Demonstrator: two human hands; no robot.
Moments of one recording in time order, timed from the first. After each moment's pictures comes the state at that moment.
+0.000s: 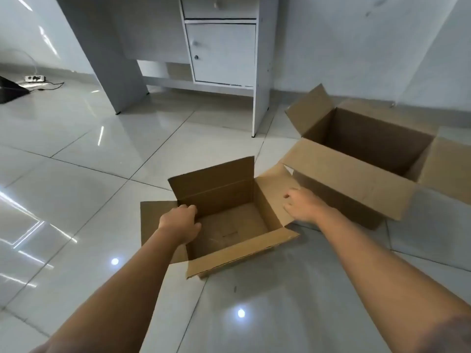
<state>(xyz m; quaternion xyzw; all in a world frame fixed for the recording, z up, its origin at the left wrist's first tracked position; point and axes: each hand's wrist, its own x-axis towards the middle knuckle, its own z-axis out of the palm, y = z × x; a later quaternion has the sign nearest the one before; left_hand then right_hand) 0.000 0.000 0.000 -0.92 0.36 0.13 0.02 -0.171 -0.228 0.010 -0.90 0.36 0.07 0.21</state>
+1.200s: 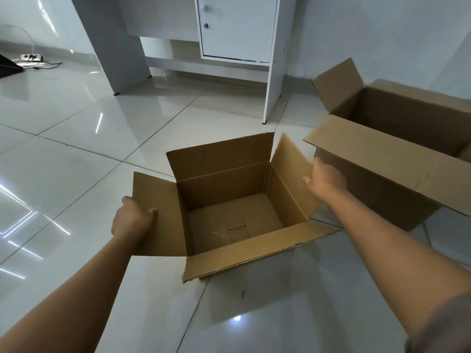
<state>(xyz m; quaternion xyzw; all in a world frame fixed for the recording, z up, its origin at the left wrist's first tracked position) 0.084 0.053 -0.108 -0.96 0.02 0.10 -0.25 -0.112 -0.263 -0.080 -0.88 0.47 -0.04 0.09</state>
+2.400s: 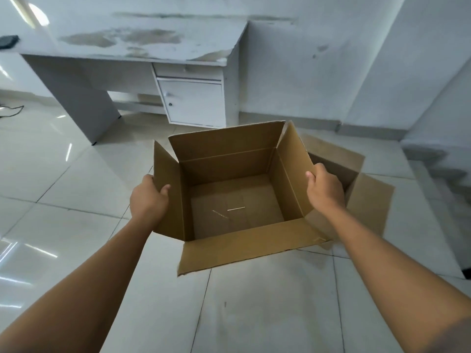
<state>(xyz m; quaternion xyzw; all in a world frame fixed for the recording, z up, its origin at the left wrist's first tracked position) 0.041 -0.071 0.350 -0.94 0.20 0.07 -0.29 -0.210 -0.295 0.331 -0.81 0.54 -0.18 0.16</state>
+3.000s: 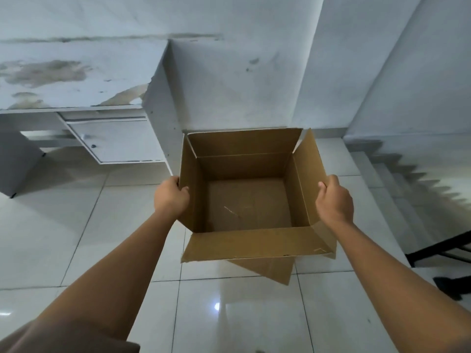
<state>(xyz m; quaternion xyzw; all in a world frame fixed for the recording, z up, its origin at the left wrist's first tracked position) 0.002 -0.370 0.392 -0.88 0.33 0.20 -0.28 -0.290 -0.489 0.372 -0.69 0.68 -0.21 0.14</state>
